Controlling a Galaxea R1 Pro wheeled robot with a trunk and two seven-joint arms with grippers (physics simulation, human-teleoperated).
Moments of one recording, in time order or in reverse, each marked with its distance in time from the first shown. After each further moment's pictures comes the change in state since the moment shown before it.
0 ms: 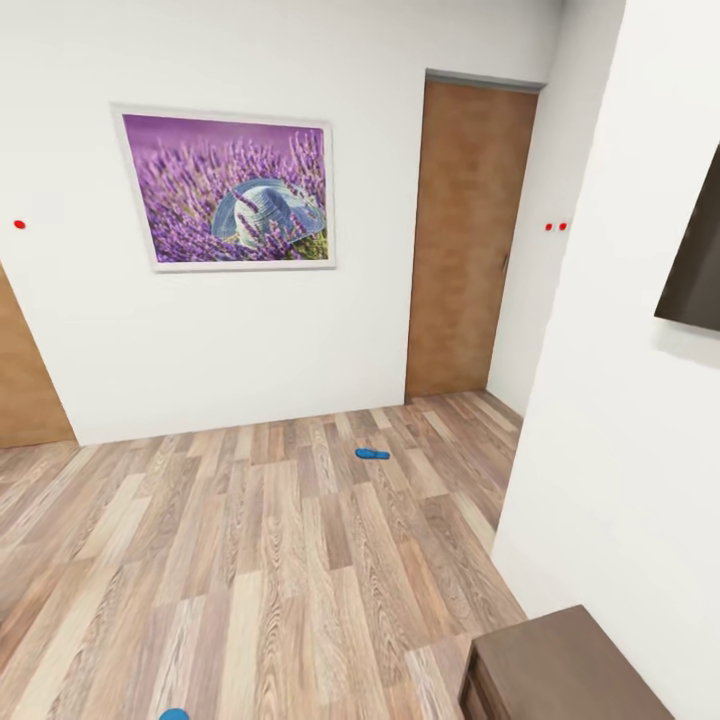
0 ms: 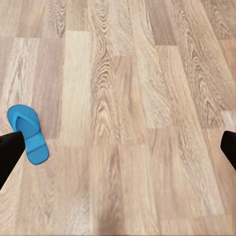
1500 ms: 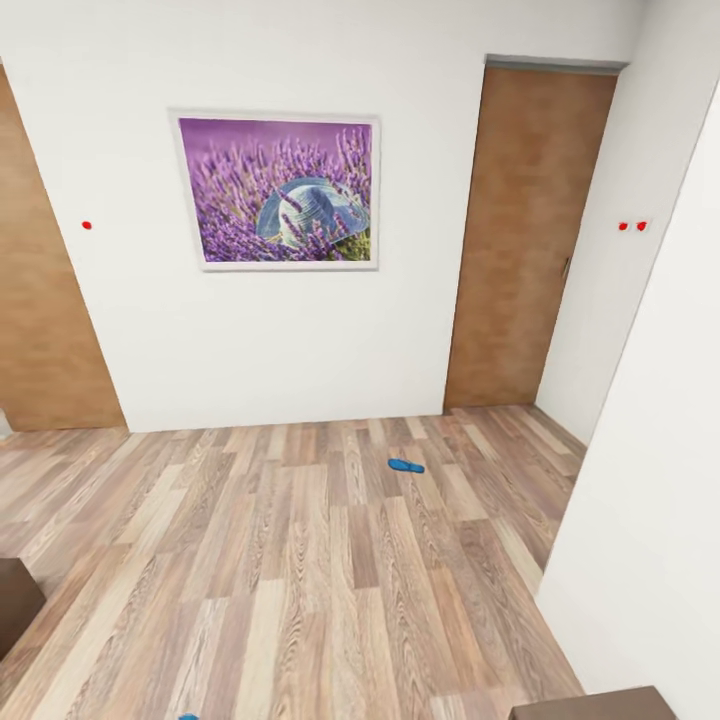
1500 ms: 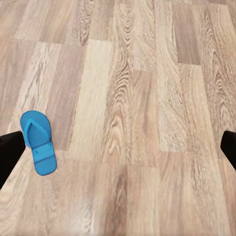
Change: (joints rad) left arm 0.000 0.000 0.000 0.000 0.000 0.000 0.000; right arm 0.000 0.000 0.000 0.000 0.000 0.000 0.000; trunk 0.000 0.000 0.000
